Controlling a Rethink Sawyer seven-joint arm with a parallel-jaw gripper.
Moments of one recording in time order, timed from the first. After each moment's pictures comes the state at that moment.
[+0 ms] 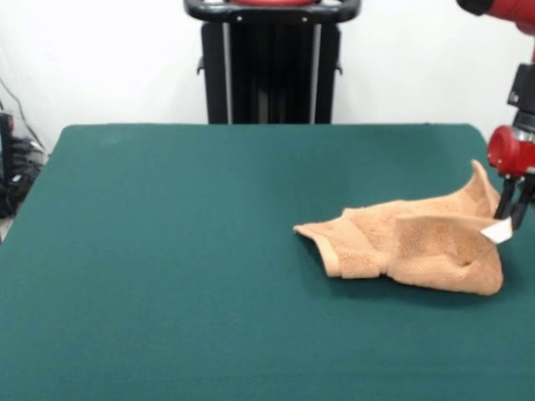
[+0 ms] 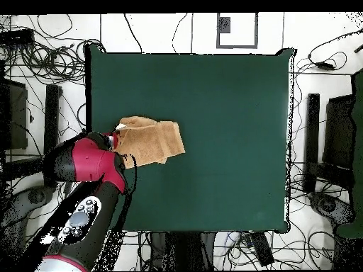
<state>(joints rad) 0.59 -0.28 -0.46 1.46 0.53 0.26 1.71</state>
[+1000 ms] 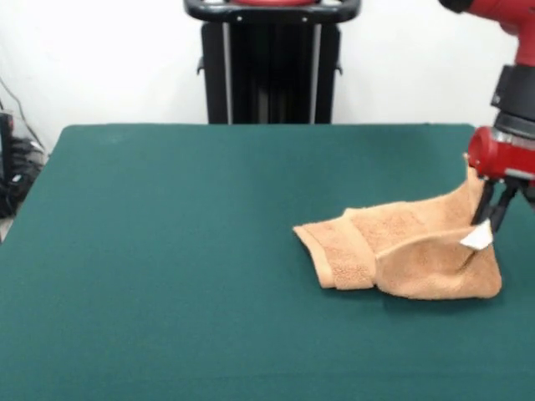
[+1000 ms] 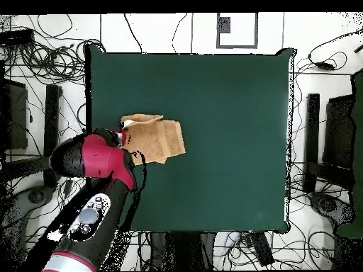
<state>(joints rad) 0.54 -0.30 -0.47 1.48 0.52 0.26 1.71</state>
